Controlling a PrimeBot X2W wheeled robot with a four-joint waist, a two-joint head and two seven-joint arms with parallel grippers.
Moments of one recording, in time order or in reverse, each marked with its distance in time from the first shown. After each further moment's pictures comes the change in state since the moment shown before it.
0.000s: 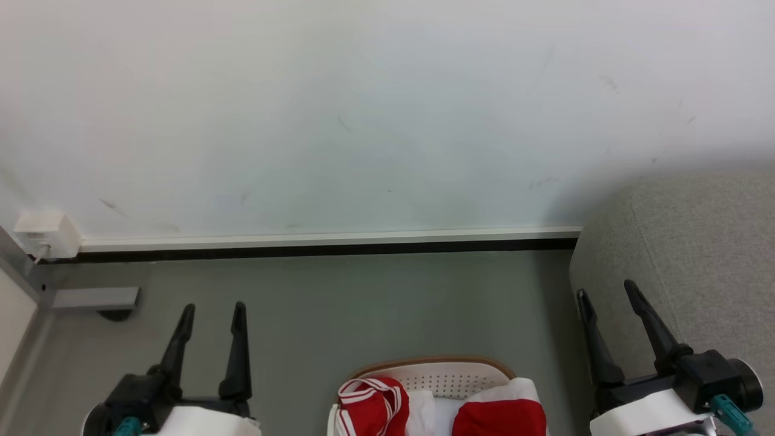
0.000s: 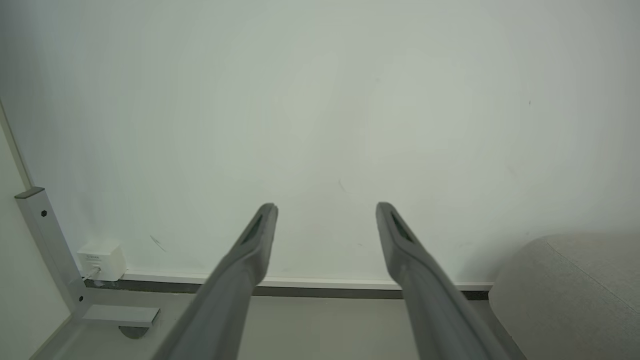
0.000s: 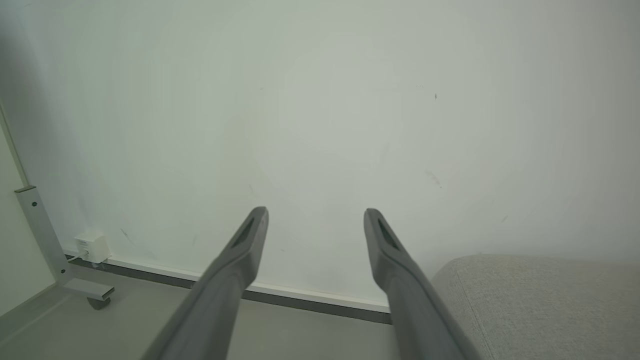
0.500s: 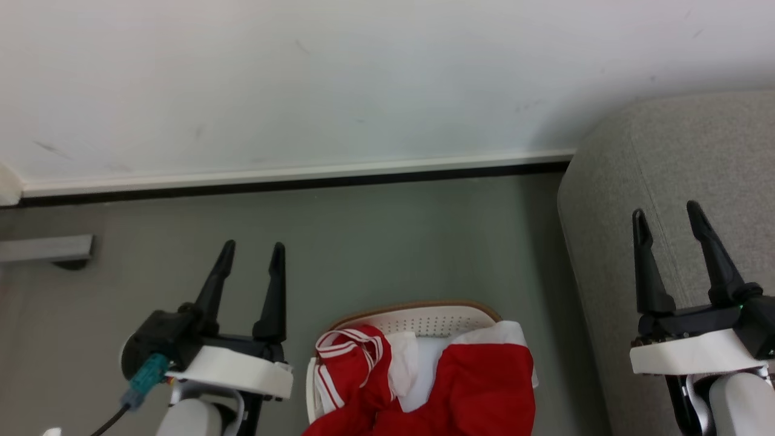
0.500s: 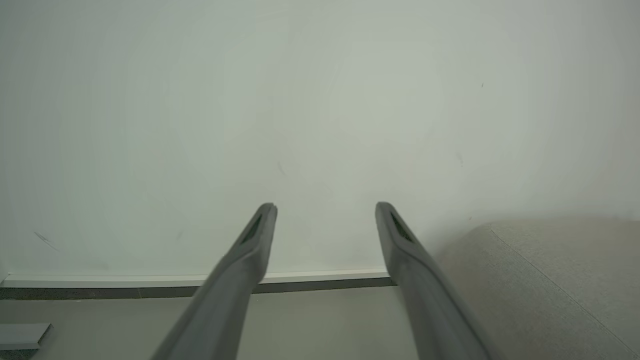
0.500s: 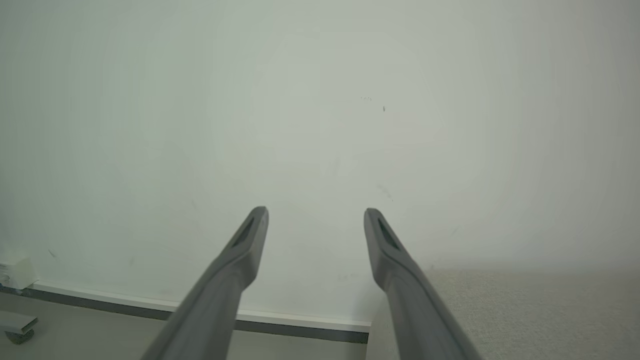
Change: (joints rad) left arm -0.166 0.000 -0.077 0.040 -0.067 -0.045 0.000; right arm -0.121 -0.028 -0.089 -0.081 -0.004 0.000 0.000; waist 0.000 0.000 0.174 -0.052
